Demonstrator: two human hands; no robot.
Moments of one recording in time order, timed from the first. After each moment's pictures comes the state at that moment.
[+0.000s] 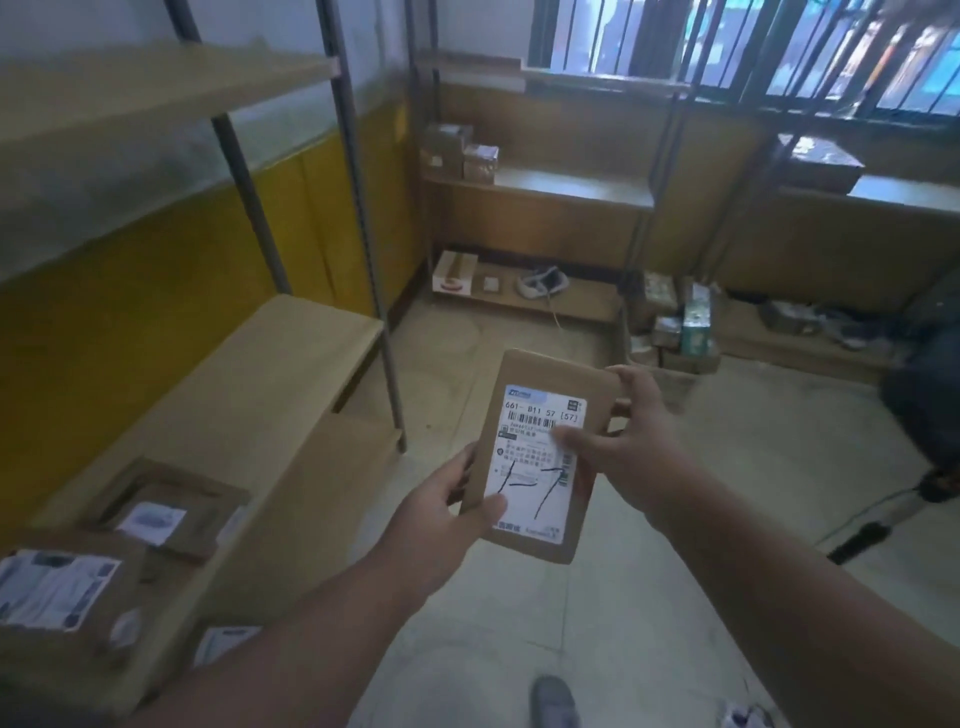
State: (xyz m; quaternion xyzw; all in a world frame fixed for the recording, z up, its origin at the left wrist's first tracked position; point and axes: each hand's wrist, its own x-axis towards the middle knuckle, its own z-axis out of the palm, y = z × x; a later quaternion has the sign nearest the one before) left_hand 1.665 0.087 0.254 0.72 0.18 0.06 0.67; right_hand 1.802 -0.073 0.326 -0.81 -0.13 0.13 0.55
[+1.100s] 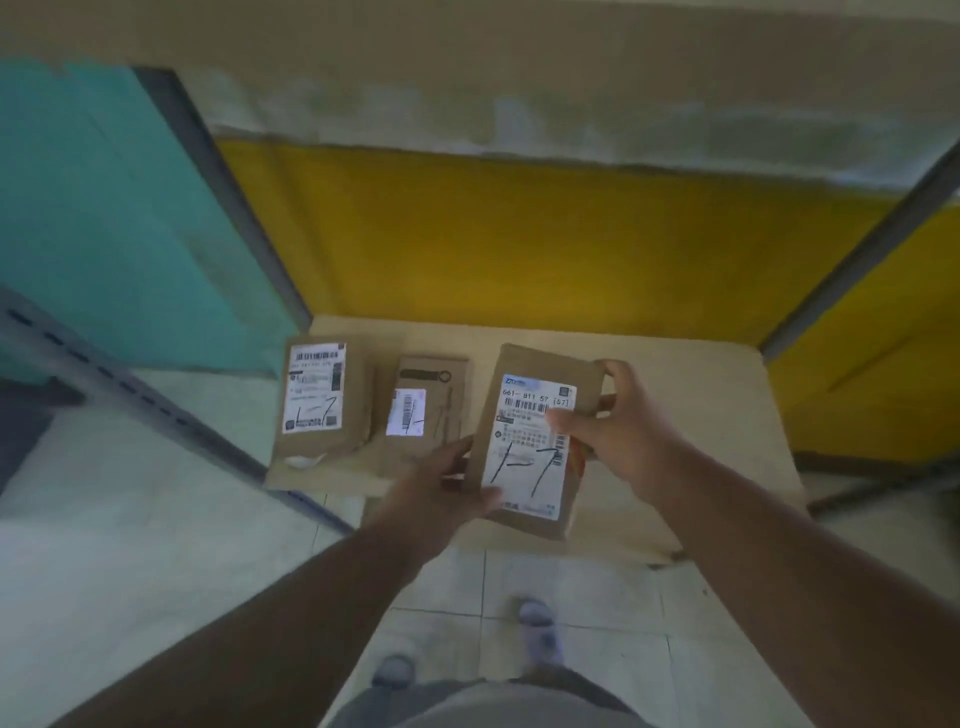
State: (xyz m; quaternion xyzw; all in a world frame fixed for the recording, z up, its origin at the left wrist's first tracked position) left_hand 1.715 0.328 0.184 0.36 0.68 0.36 0.53; right_hand 1.896 0.459 0.222 -0.62 -0.58 0.50 0.17
